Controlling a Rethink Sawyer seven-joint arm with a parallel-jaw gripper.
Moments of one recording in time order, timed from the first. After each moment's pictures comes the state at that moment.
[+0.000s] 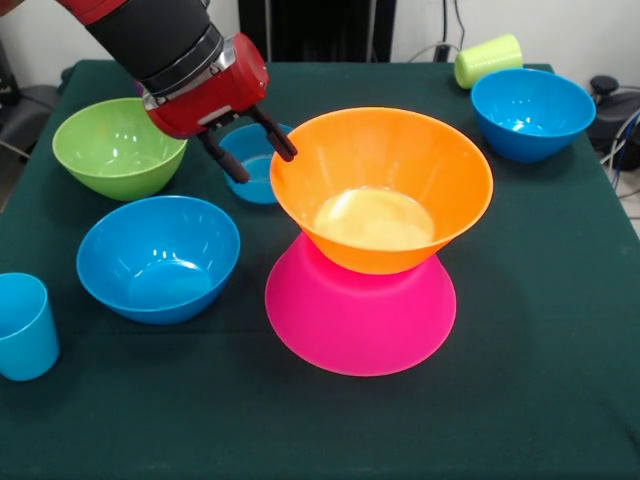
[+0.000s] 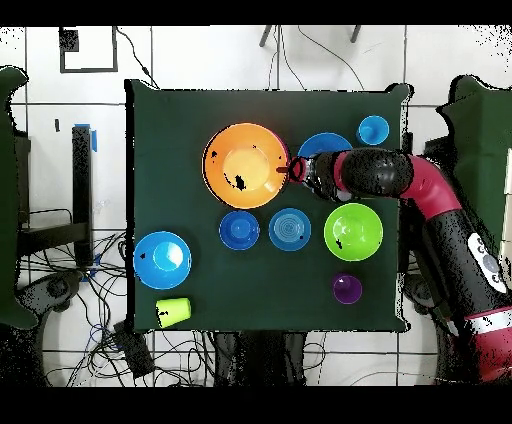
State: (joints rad) arm -1.11 -0.29 1.04 1.51 -0.55 0.98 1.71
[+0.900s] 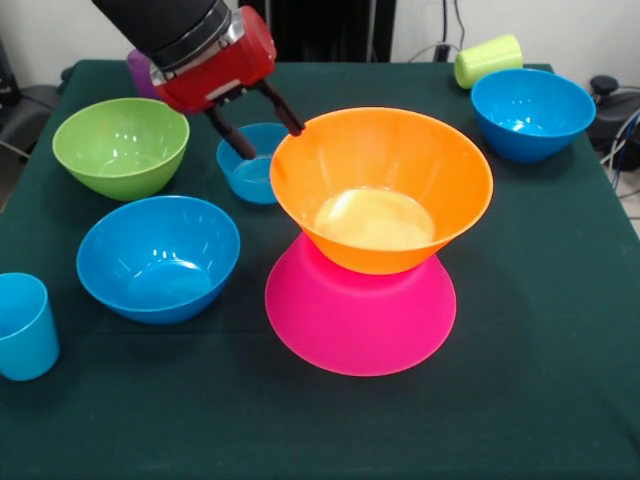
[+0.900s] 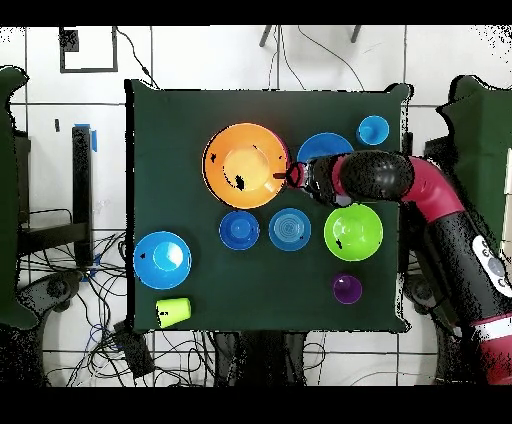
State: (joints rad) arm -1.12 -0.34 1.05 1.56 -0.51 1.00 1.71
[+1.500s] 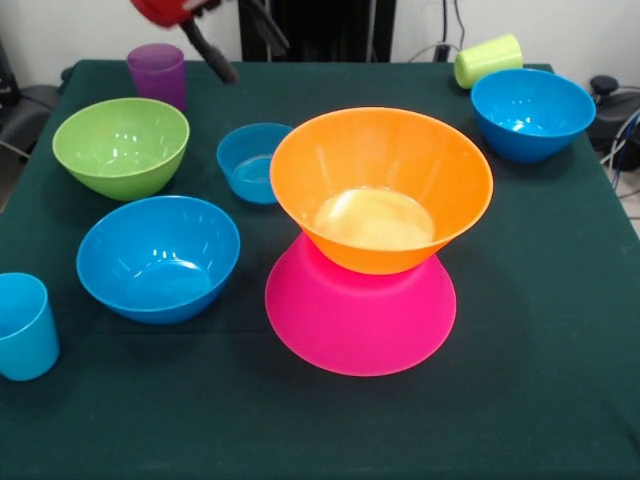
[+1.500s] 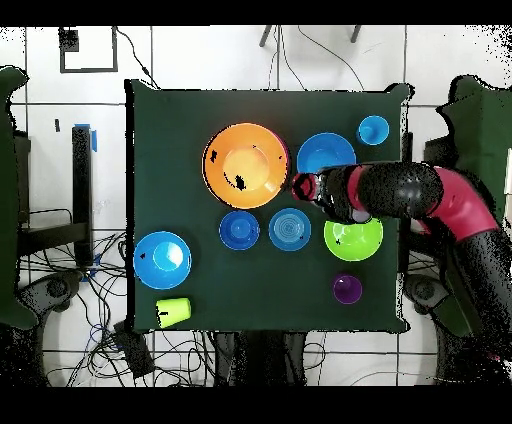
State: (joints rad) arm -1.19 -0.52 1.09 1.70 -0.40 1.00 1.71
